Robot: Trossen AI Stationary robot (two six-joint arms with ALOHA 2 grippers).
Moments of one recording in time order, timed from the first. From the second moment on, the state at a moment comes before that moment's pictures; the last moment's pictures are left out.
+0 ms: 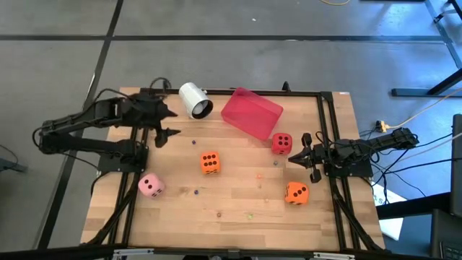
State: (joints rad) left arm 0.22 0.77 1.05 -0.94 -0.08 -0.08; right arm 0.30 0.12 0.02 0.04 0.17 0.07
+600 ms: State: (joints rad) left arm -0.06 0.92 1.04 -1.16 -0.11 -0.50; right arm 0.30 0.12 0.02 0.04 0.17 0.07
